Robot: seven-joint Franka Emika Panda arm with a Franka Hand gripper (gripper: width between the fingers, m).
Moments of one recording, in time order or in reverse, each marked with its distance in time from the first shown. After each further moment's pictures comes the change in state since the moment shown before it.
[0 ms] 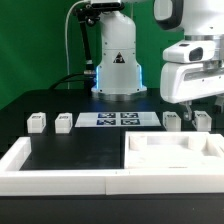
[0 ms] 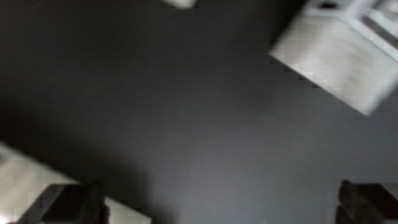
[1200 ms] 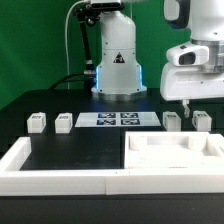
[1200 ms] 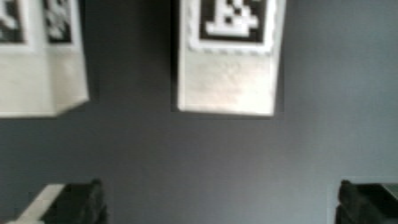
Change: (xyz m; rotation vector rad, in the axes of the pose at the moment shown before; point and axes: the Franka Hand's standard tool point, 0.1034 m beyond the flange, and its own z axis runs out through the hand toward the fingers) arm -0.012 -0.012 0.002 0.025 -0.179 0.385
